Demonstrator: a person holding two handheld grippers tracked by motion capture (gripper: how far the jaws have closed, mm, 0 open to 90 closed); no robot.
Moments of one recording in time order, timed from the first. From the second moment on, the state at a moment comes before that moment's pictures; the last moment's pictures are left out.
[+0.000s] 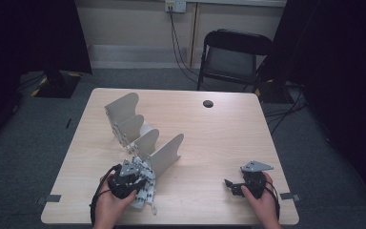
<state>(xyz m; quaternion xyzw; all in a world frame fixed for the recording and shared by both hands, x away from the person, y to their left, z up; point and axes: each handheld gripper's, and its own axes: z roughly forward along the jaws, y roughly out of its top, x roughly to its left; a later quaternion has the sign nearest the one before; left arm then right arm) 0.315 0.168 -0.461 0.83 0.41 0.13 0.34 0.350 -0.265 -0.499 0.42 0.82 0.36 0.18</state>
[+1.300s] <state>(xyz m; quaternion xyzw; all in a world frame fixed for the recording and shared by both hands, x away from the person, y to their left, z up) 0.323 0.202 -0.445 0.80 0.44 0.15 0.37 0.351 -0.264 -0.499 0.41 0.82 0.36 0.18</state>
